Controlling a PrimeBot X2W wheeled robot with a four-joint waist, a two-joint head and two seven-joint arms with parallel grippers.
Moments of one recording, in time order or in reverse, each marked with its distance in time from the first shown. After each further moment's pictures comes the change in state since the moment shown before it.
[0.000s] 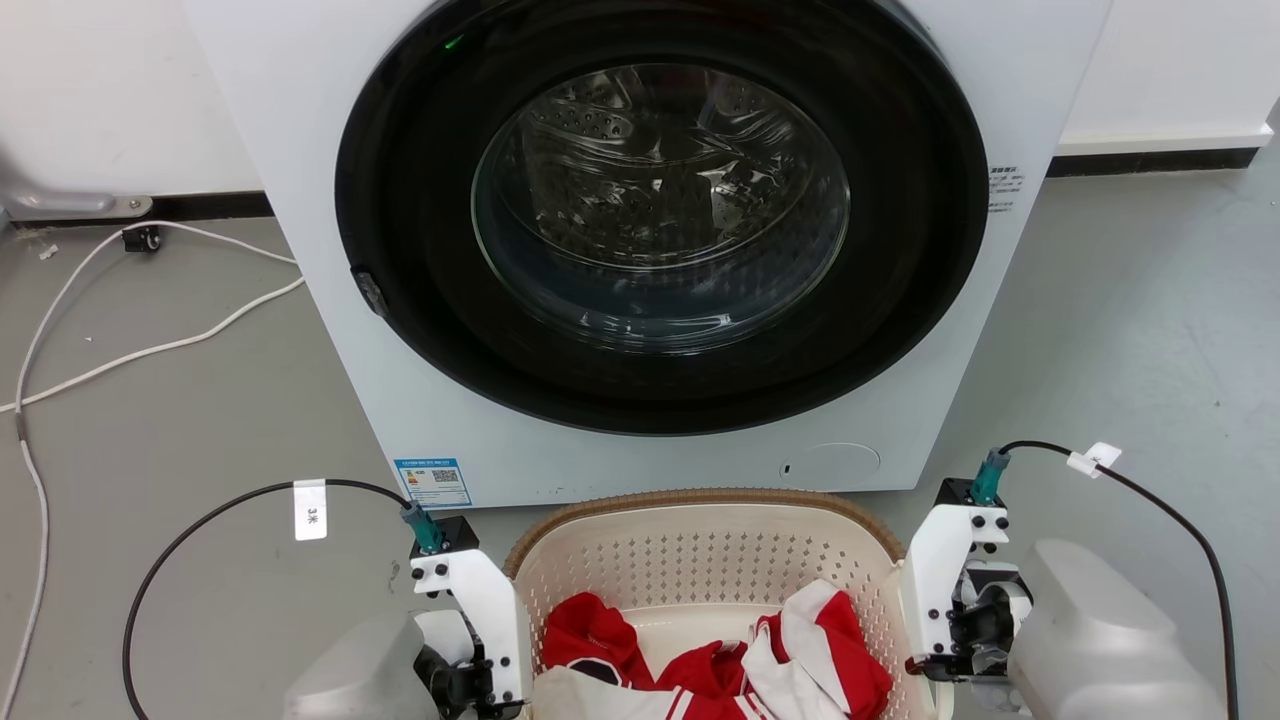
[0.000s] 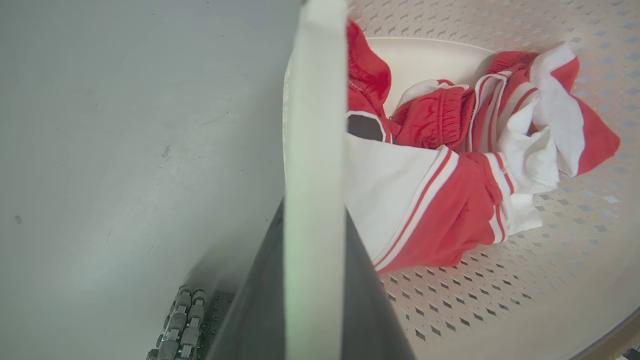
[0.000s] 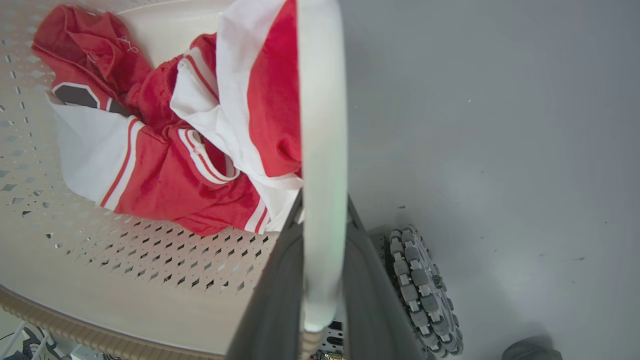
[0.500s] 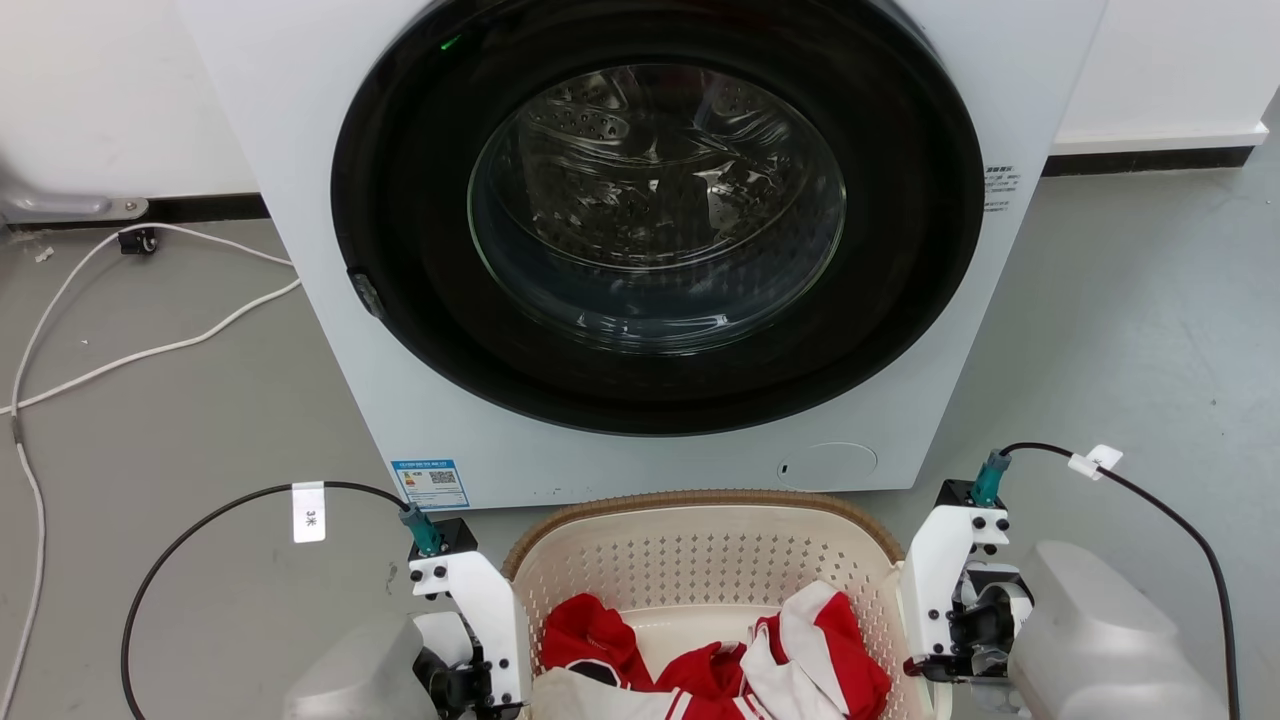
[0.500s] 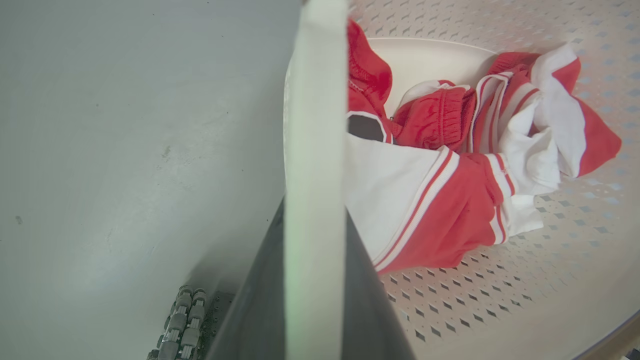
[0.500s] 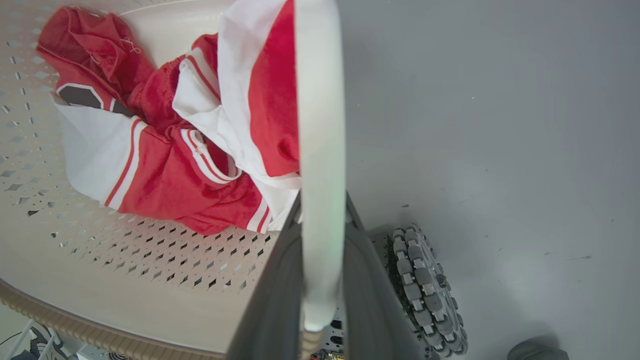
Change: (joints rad) left arm 0.000 0.002 -0.017 0.005 -0.016 0.000 -0.008; right arm 0.001 -0.001 0.010 0.000 0.022 0.000 0.001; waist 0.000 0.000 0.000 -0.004
